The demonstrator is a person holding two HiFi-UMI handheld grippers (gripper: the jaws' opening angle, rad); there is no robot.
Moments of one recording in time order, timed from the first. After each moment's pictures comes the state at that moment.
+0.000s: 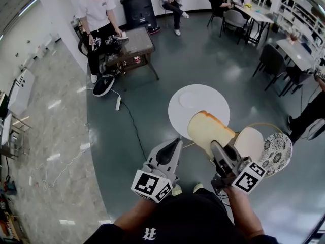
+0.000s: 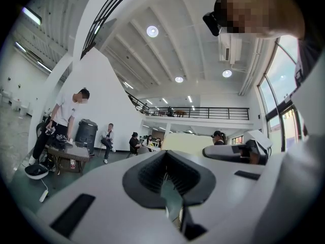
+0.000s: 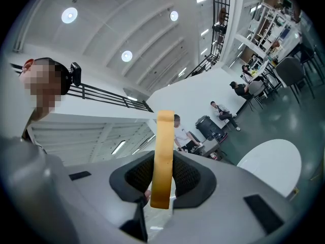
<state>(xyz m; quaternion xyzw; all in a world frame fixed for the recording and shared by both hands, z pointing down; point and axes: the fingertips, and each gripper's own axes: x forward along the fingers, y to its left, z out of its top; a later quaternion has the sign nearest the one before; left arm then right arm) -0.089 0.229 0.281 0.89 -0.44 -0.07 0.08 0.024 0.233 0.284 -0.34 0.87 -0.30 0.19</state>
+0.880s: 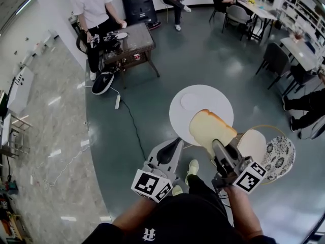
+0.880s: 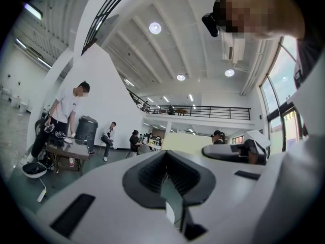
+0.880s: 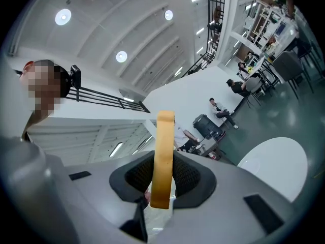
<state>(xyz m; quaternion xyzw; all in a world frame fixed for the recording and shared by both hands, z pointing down) -0.094 0.165 0.297 0.89 -0.44 -0.07 0.09 0.022 0.166 0.299 -0.34 0.86 -0.32 0.19</state>
